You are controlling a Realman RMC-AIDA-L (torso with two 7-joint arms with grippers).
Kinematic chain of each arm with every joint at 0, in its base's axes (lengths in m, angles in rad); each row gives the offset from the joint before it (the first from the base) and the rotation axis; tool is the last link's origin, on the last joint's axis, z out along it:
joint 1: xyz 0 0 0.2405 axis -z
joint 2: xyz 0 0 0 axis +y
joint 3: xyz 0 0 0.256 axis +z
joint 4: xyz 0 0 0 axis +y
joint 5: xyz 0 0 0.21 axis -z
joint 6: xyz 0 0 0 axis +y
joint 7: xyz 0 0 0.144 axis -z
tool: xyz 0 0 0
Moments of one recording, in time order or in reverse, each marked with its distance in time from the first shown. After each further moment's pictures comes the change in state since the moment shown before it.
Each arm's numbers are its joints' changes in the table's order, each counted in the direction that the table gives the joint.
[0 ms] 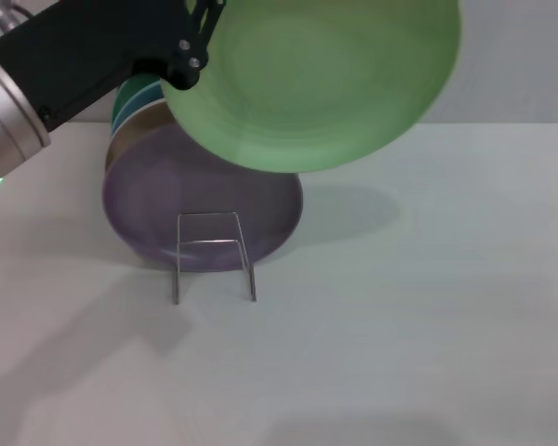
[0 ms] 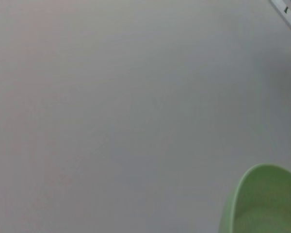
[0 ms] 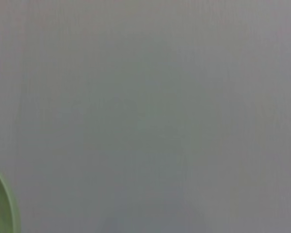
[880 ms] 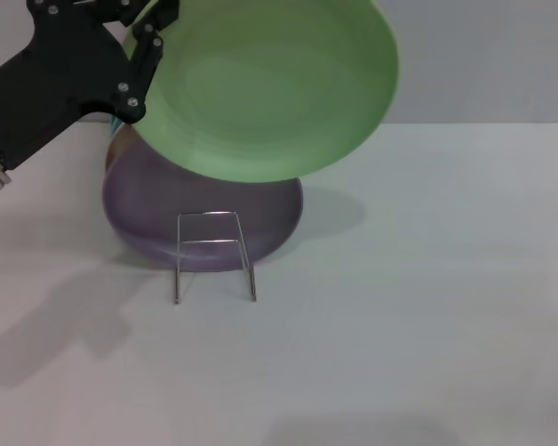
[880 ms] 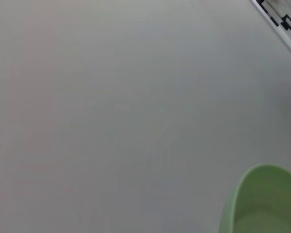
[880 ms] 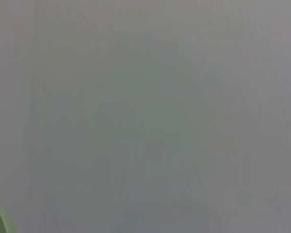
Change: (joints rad) left arm 0.134 0.000 -0.198 0.480 0.313 -0.347 -0.348; right arm -0.009 -0.002 -0.024 -0.001 0.000 0.004 -0.022
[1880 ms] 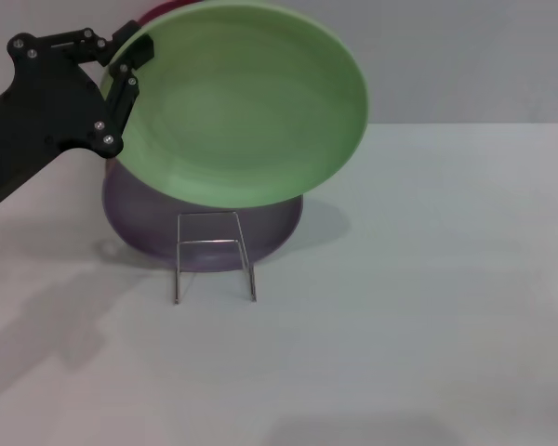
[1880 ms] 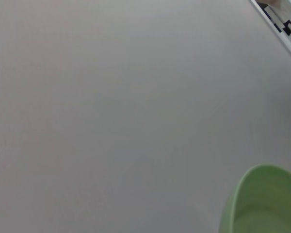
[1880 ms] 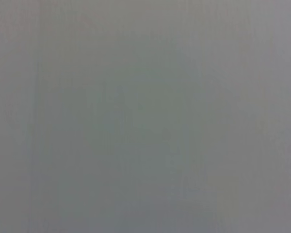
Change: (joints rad) left arm 0.041 0.003 -0.087 0.209 0.021 -0.153 -0.090; right arm -0.012 -0.005 -0.004 0.000 0.001 -0.003 0.003
